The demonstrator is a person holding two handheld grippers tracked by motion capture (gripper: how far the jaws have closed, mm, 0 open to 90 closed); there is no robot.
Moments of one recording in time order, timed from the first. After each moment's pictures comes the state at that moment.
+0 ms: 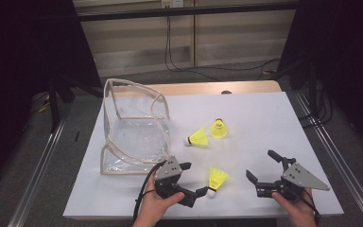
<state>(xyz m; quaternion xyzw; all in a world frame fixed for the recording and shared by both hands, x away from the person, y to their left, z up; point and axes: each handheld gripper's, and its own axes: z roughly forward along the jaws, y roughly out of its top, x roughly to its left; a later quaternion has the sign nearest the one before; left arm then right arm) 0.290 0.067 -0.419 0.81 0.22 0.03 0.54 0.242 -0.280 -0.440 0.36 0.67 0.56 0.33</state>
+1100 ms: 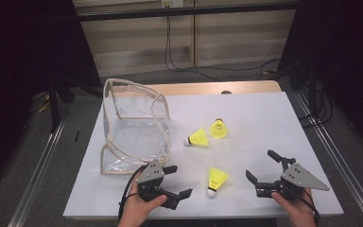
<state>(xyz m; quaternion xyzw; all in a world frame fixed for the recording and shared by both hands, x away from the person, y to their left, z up) 0.287 0.110 -0.420 0.81 0.23 0.03 0.54 0.242 -0.279 -0.441 0.36 0.67 0.56 0.34</state>
